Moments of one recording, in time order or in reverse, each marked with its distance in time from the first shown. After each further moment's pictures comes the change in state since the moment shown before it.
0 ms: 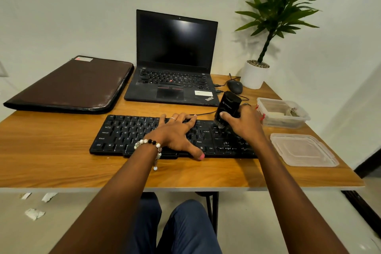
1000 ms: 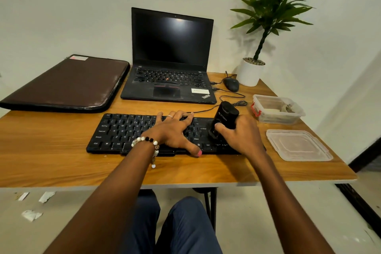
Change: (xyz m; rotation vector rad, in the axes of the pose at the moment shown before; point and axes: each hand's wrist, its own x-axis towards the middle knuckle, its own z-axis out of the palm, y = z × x) left_hand 0.000 0.002 -0.001 0.008 0.002 0.001; right_hand -0.039 -0.001 -0.002 -0.036 -0.069 0.031
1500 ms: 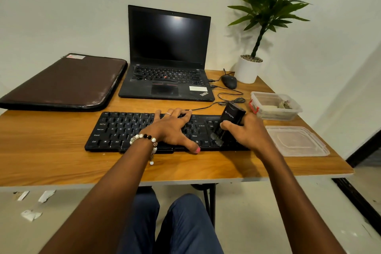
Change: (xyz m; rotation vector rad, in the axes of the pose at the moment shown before) left_hand 0.002 -0.004 0.002 0.006 0.003 0.005; right_hand -0.005 0.007 -0.020 0.079 -0.063 0.046
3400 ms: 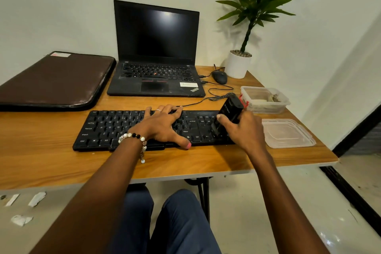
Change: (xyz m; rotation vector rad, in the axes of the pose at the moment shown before) left_hand -0.004 0.002 -0.001 0.013 0.007 0.013; right_hand -0.013 0.013 0.006 -0.066 0.264 0.009
